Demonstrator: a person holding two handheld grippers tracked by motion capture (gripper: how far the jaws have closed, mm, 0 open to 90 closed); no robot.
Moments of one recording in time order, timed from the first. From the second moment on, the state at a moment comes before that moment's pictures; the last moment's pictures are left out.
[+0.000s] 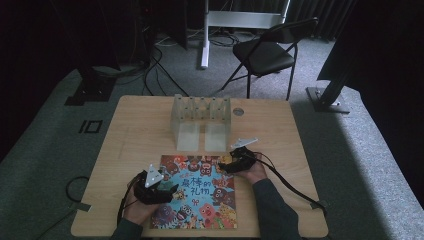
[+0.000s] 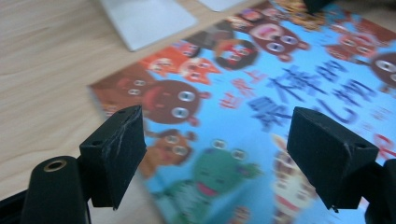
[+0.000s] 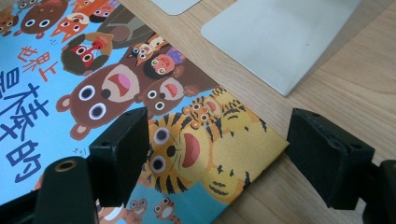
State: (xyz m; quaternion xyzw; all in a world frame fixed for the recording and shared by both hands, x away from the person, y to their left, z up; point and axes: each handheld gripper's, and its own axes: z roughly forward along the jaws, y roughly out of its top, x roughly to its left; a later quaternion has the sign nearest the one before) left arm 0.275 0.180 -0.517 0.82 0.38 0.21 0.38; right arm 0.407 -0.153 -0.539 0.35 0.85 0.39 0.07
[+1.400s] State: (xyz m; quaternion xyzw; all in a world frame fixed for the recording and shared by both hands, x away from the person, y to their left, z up) left arm 0.197 0.085 -0.529 0.90 0.19 0.19 0.34; right arm 0.413 -0.170 -0.511 0.38 0.80 0.46 0.01
